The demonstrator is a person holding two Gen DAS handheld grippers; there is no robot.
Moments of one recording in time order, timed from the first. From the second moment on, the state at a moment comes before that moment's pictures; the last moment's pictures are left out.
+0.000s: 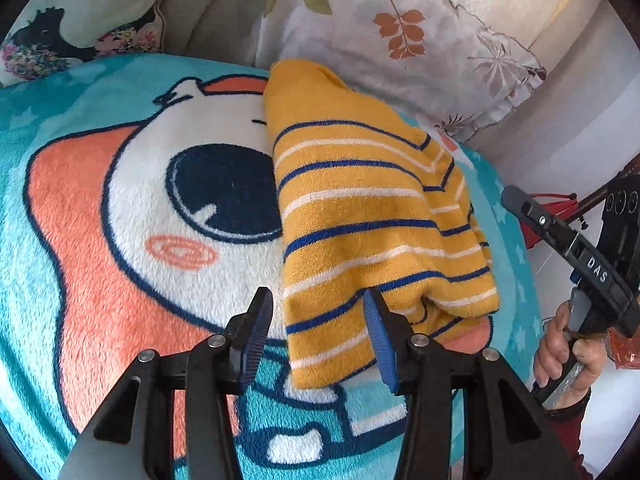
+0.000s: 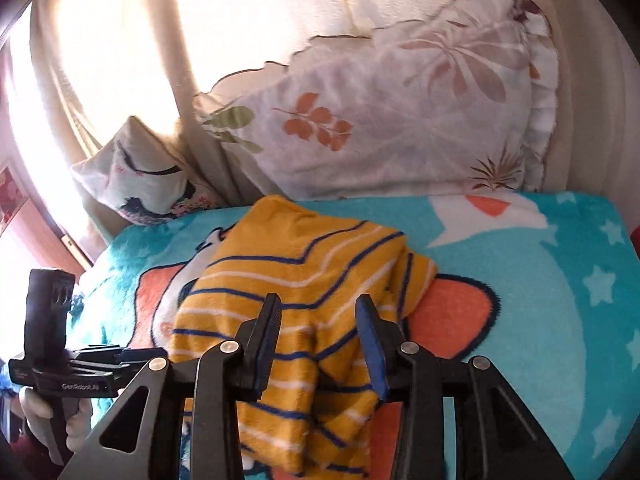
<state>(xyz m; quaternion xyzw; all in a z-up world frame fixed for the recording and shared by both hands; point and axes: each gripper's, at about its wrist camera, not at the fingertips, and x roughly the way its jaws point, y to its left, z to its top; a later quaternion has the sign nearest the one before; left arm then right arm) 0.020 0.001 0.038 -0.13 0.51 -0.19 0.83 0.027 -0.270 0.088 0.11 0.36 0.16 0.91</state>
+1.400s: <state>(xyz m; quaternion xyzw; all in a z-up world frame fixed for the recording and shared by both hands) -0.125 -0.004 0.068 0.01 0.37 -0.04 0.93 -0.109 -0.219 0.051 0.11 0.37 0.06 0.92</state>
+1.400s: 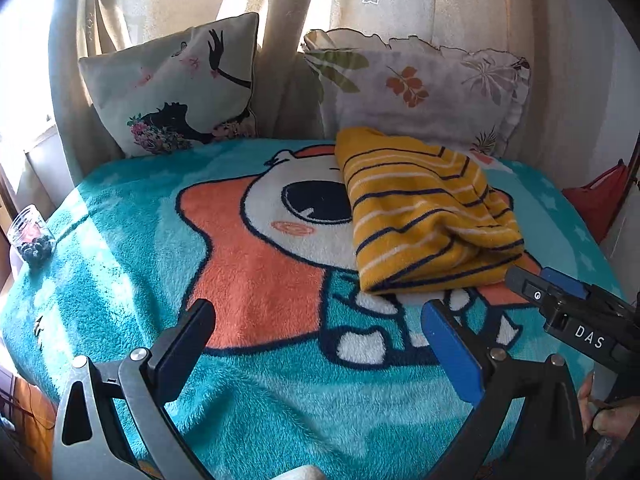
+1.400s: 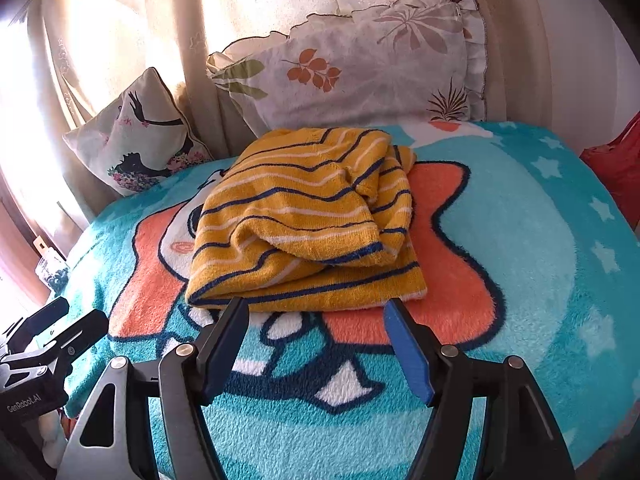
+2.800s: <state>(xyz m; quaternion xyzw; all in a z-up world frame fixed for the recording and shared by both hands) -0.102 -0.004 0.028 -0.01 0.44 -0.07 0.89 -0.087 -0.196 0.029 0.07 0.41 0.05 0.91</state>
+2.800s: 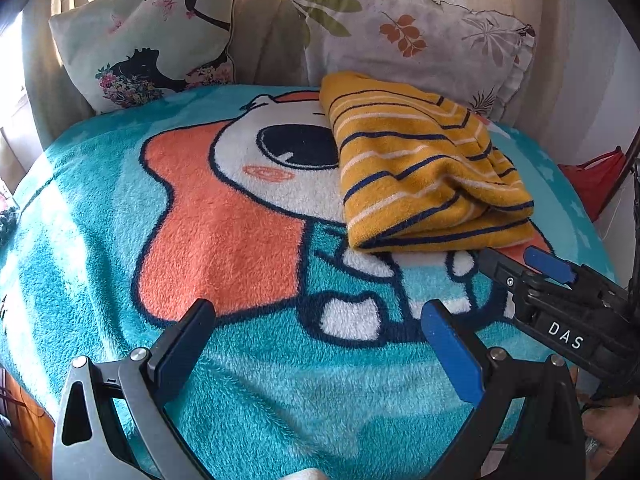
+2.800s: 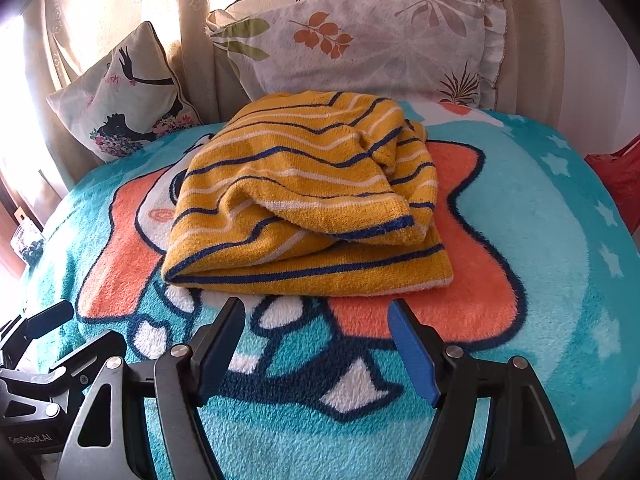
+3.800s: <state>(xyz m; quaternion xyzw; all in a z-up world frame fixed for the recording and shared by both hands) -0.098 0.013 0.024 -0.04 0.45 -0.06 0.89 -0.076 -0.204 0.052 0.06 0.39 0.03 0.92</state>
